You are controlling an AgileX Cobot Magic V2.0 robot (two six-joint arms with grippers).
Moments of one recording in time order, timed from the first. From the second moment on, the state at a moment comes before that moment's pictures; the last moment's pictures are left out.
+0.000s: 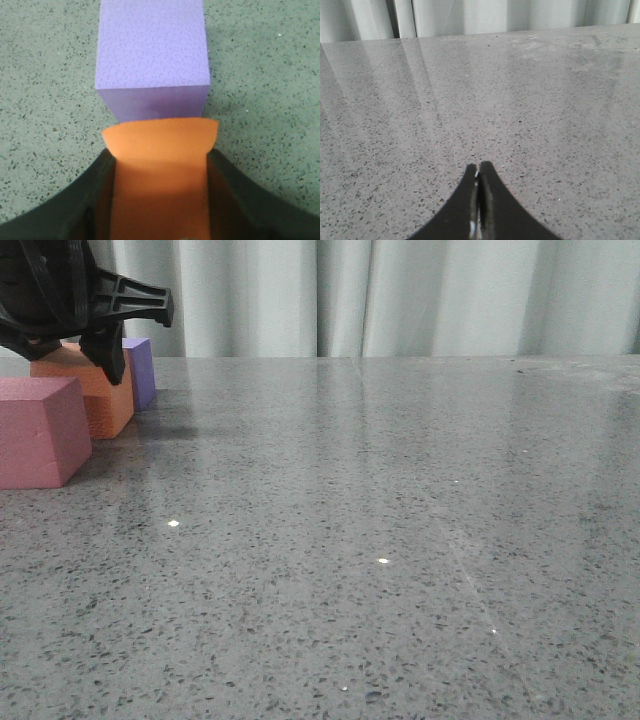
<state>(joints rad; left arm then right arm) -0.46 1.66 -1.22 0.69 0.64 -0.94 0.06 -0.01 0.03 -0.02 0.18 0.13</state>
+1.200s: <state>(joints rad) -0.46 1.22 -1.21 0.65 0.79 -0.80 0.06 -0.01 0.03 -0.02 0.18 0.13</state>
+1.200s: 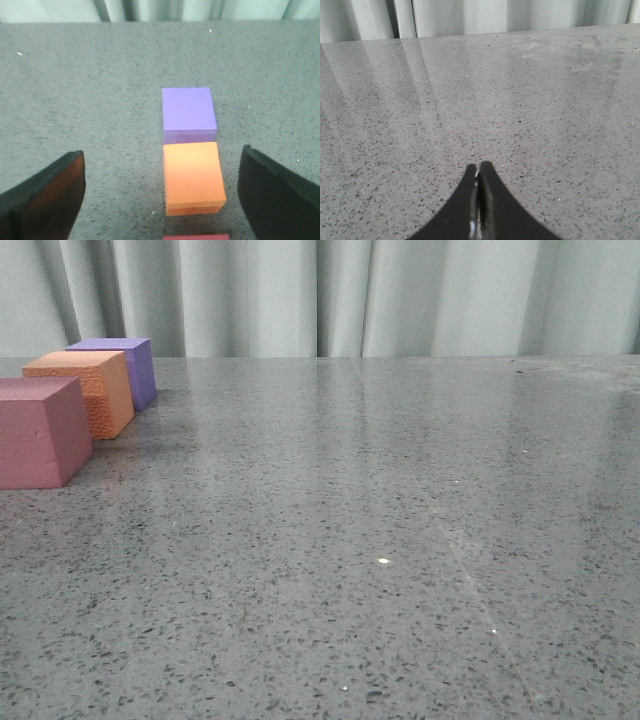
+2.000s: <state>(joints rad) -0.46 0.78 -1.02 0.64 0.95 -0.75 0.06 -0.01 0.03 -0.02 0.18 0.13</state>
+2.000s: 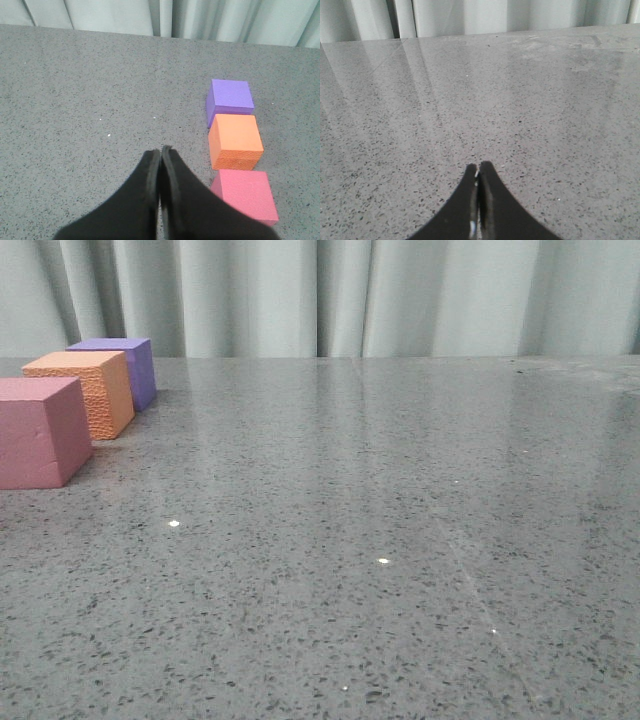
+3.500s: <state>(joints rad) 0.04 0.00 -0.01 0.14 0.12 -0.05 0.06 -0.01 0.03 -0.02 0.18 0.13</state>
